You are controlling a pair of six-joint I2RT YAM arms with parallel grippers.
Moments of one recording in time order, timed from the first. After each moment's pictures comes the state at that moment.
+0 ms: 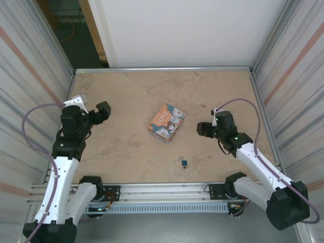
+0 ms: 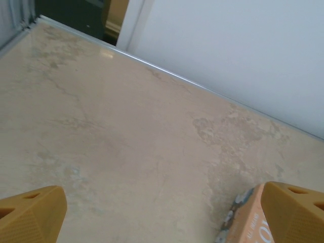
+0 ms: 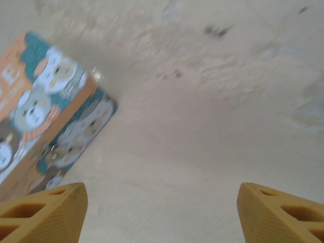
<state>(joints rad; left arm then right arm) -0.06 0.75 0.82 -0.46 0.00 -0.42 0.31 0.95 0.60 -0.36 0.02 0.33</state>
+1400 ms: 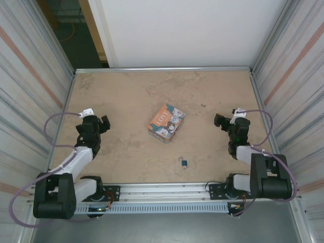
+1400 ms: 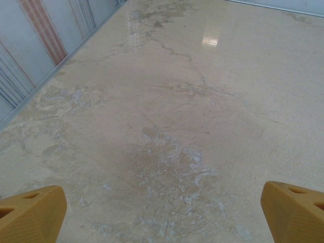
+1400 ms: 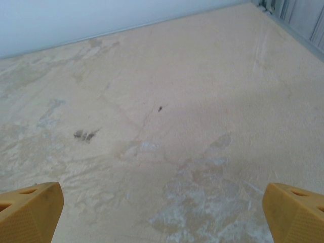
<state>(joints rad) -0.05 1.11 0.38 0.20 -0.37 -0.20 -0.05 1.28 0.27 0.65 0.02 0.18</state>
